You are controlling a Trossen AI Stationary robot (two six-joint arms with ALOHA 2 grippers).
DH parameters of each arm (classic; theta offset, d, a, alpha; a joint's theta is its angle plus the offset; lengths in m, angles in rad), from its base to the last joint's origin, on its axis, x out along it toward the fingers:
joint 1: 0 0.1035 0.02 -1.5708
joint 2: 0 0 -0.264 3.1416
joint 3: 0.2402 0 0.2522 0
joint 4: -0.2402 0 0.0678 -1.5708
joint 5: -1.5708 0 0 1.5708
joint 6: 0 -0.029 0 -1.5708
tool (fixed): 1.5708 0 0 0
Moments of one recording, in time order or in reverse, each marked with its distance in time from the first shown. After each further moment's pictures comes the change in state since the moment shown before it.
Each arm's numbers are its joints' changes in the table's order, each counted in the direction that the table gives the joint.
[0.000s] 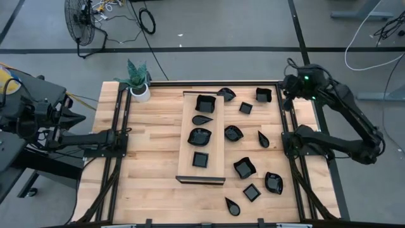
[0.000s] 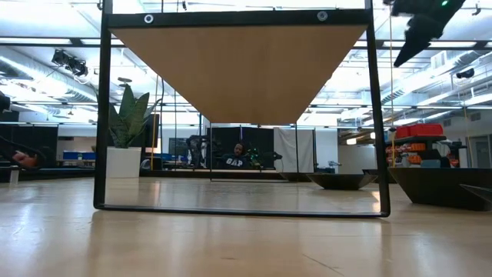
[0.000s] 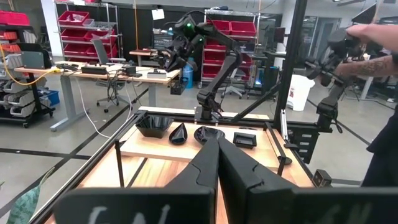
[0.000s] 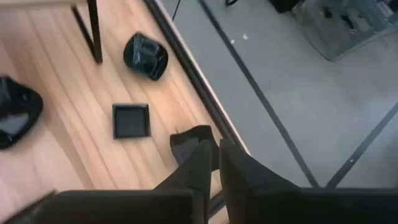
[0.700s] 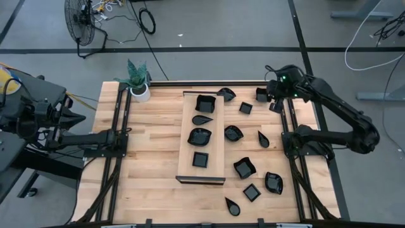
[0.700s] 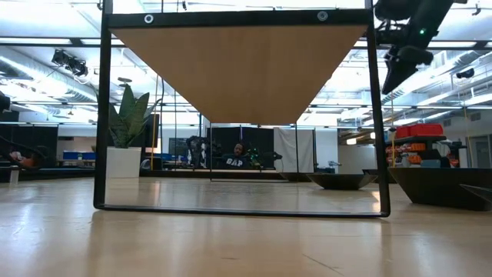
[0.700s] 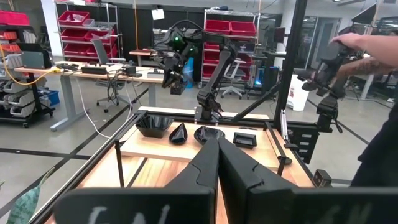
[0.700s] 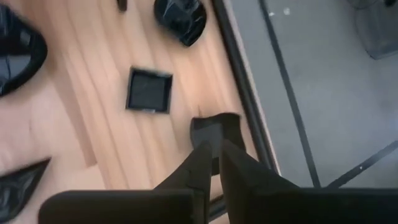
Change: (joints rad) left arm 0.000 0.000 0.000 0.000 0.000 0.000; right arm 0.051 0.167 -0.086 0.053 -0.003 0.119
